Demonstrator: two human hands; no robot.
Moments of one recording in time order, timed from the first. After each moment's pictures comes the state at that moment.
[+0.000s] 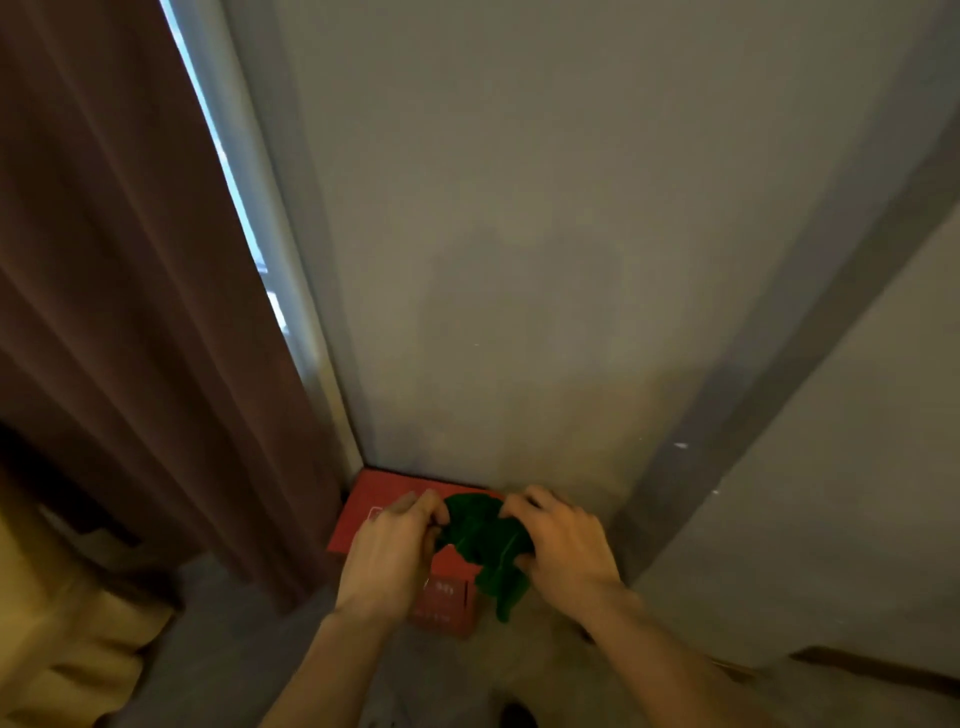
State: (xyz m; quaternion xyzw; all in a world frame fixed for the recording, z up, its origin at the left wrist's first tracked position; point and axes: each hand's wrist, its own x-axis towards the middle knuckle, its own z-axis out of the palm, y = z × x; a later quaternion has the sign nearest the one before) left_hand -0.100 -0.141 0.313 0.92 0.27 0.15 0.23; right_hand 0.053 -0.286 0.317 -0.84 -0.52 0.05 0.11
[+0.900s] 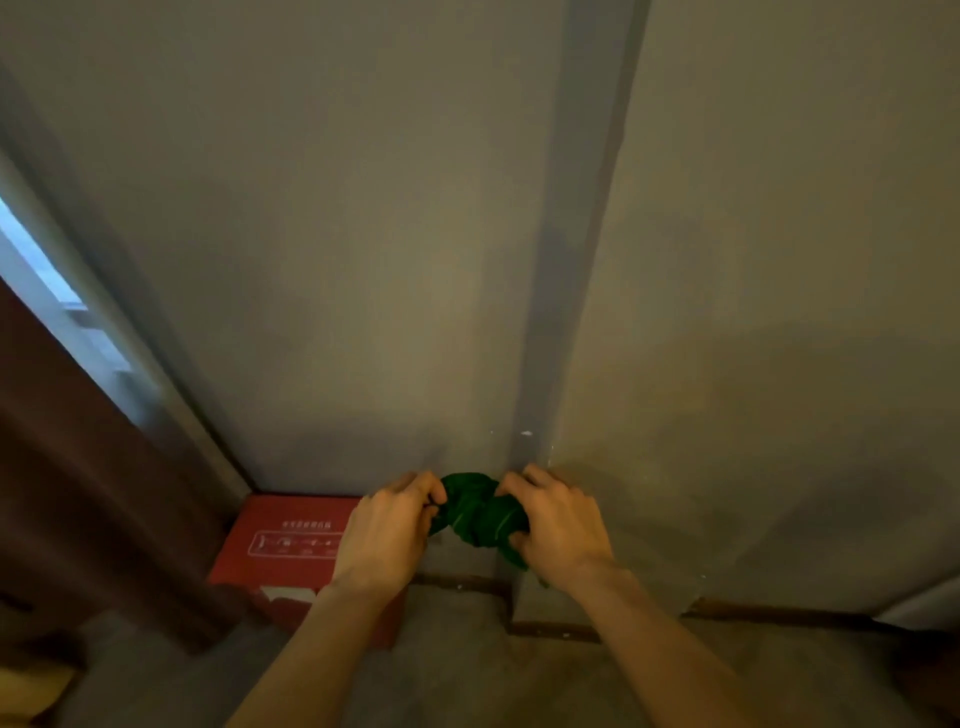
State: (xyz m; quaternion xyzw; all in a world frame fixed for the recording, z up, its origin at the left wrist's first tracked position) left_hand 0.054 -0.317 0.360 0.95 0.19 0.15 0.21; right_hand 0.185 -0.483 0.357 -0.88 -0.45 0.00 0.14
